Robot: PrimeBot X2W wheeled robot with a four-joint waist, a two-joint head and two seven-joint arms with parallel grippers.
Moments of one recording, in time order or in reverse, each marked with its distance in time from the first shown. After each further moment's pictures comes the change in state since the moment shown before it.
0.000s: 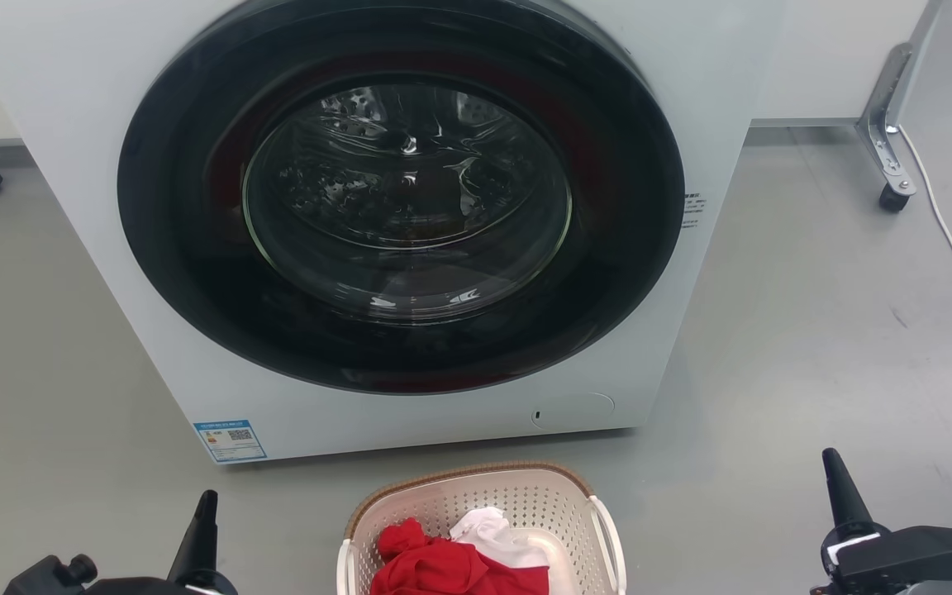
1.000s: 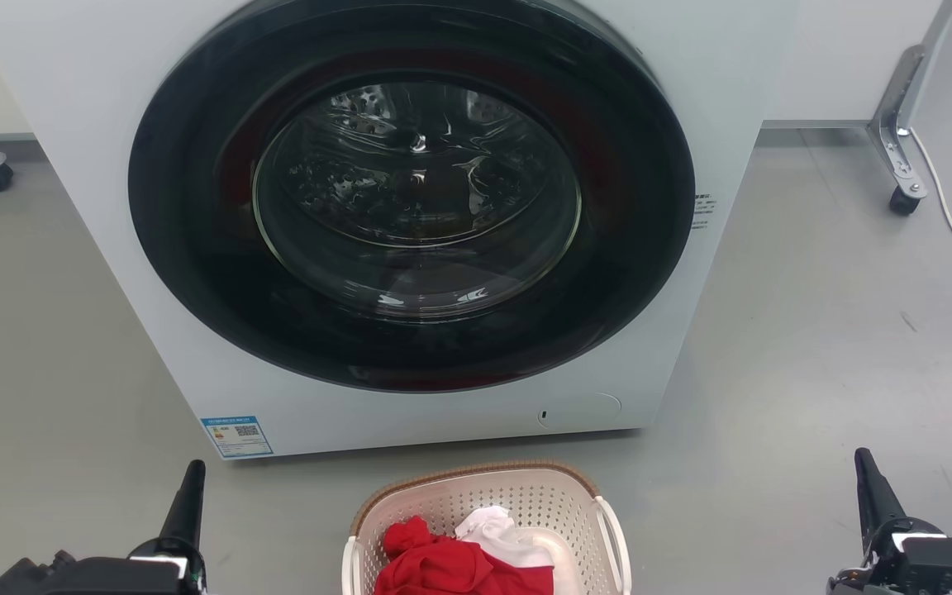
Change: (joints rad) left arm -0.072 -0.048 0.095 0.073 -0.368 -0.072 0.071; right arm -0.021 0.076 -0.170 0.048 0.328 0.078 0.096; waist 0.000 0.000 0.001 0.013
